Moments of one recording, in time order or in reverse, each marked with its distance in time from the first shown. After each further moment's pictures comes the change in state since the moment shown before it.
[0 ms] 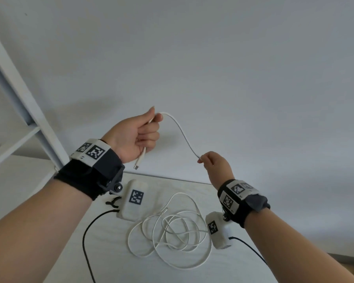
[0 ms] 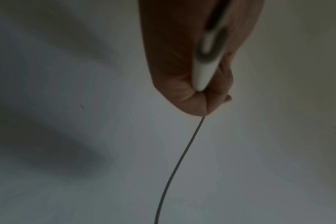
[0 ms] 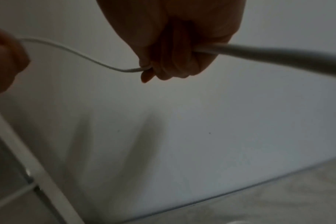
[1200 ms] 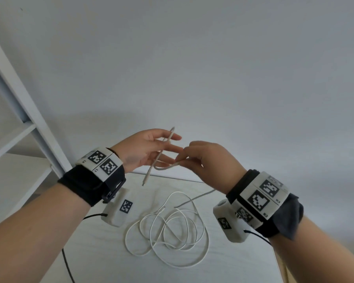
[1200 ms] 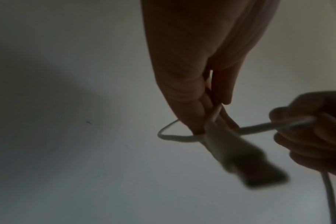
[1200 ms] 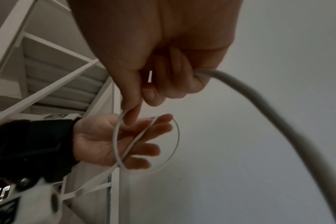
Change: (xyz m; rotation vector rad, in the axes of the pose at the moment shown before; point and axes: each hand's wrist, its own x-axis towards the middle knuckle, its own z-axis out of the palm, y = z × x) left_hand -0.008 -0.027 0.009 0.571 0.023 -0.045; right_hand -0.039 -0.092 -0.035 -0.377 -0.274 -0.598
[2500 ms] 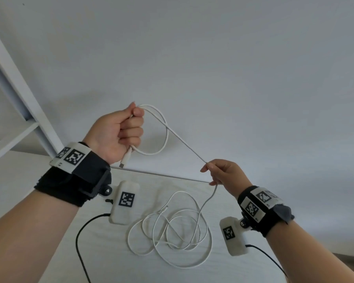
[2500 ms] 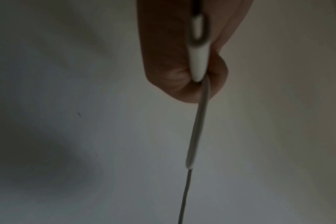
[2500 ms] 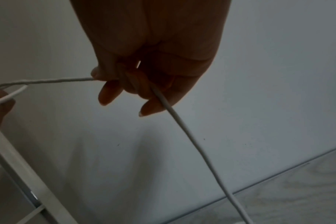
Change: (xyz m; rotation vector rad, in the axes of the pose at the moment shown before) left_hand -0.014 0.019 -0.037 -0.616 0.072 0.084; right_hand -0.026 0.085 0.046 0.686 0.076 0.524
